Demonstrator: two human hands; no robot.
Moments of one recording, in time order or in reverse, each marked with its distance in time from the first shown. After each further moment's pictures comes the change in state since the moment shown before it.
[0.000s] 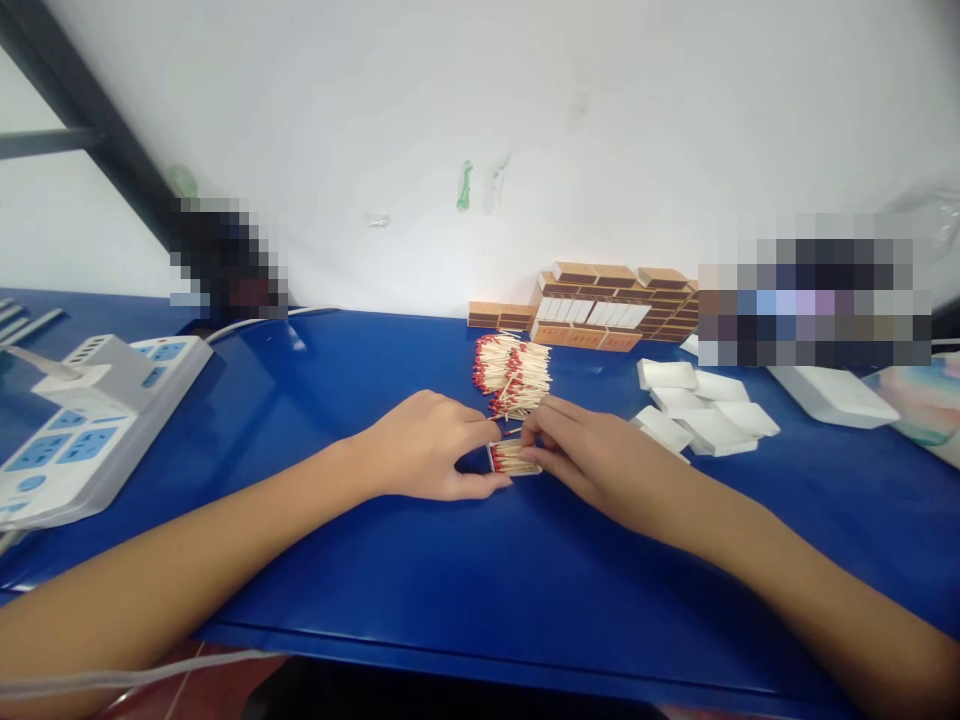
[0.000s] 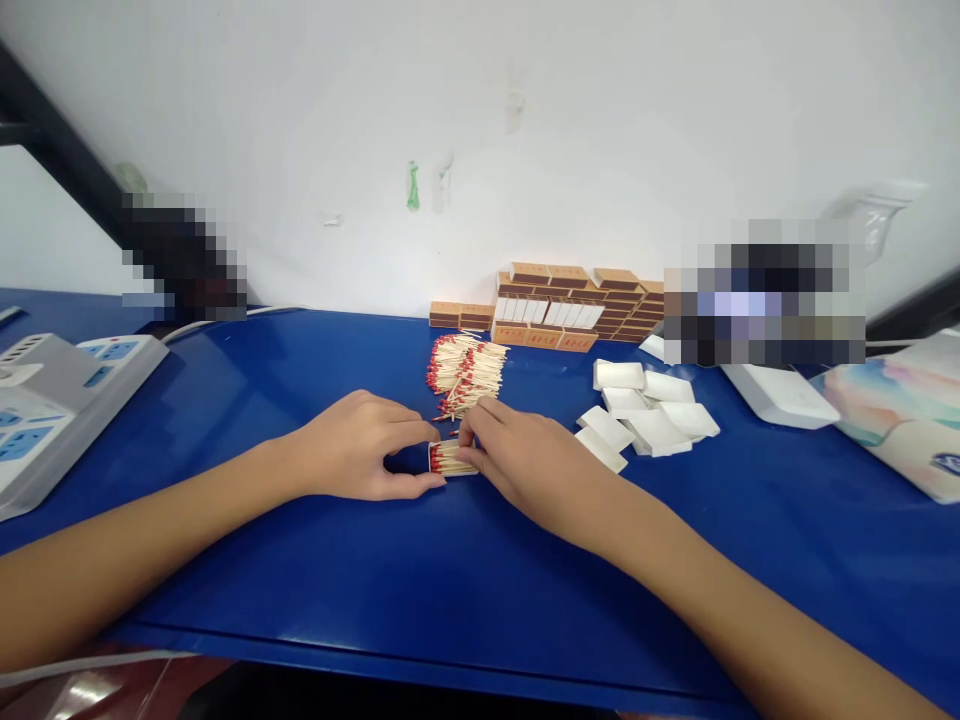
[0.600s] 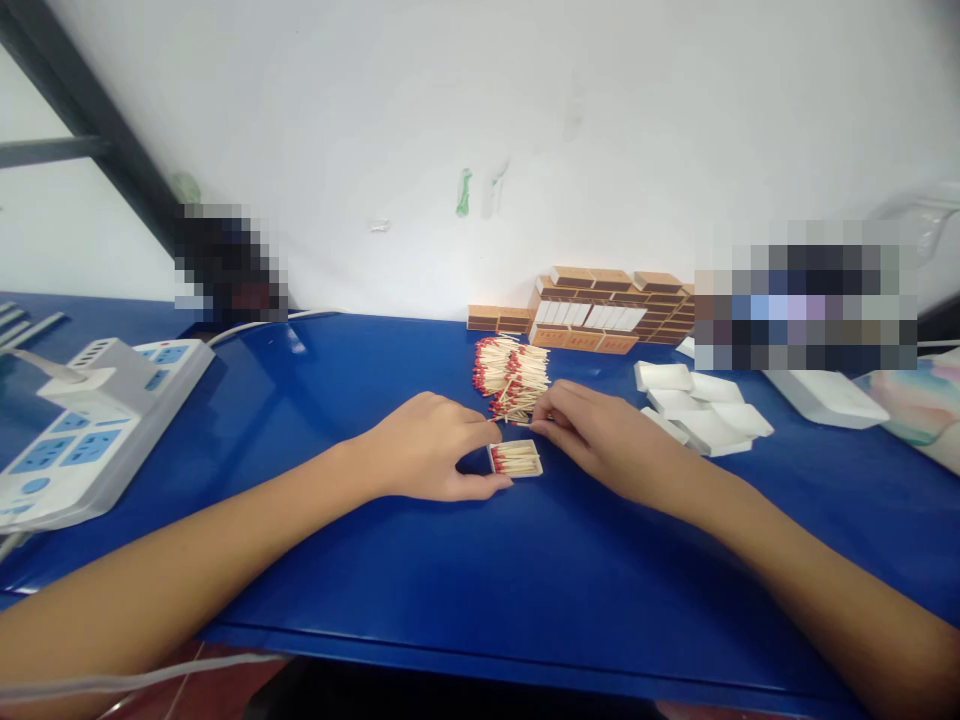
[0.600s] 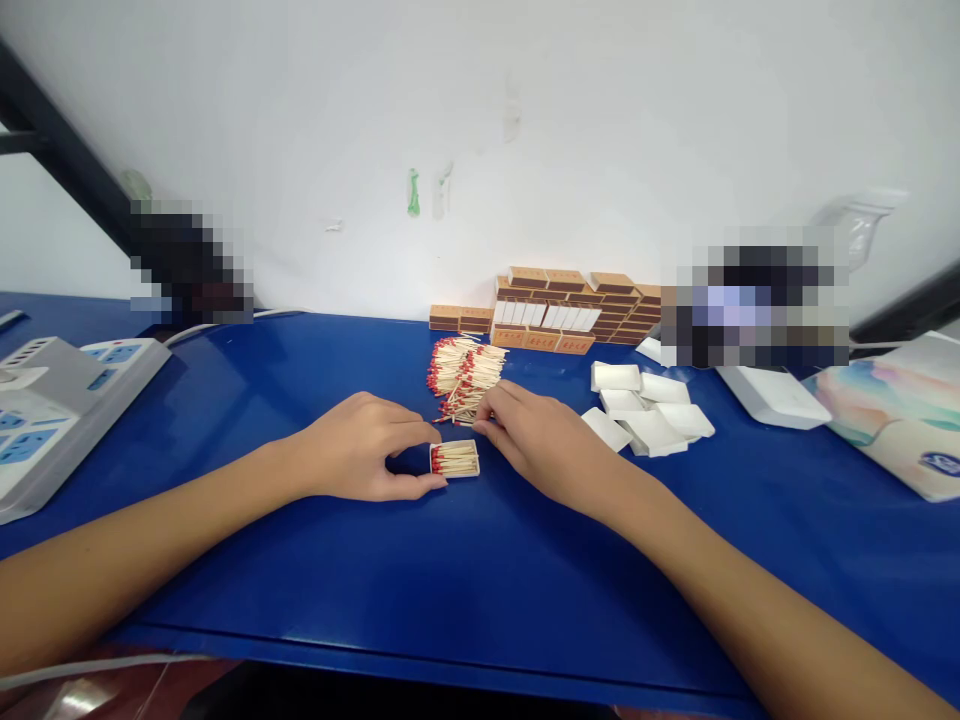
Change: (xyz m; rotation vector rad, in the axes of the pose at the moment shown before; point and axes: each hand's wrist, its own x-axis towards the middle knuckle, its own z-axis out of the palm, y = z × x) left_hand 0.000 0.001 -0.001 -0.035 -0.016 -0.013; right_hand 0.004 0.021 0.002 0.023 0.085 0.060
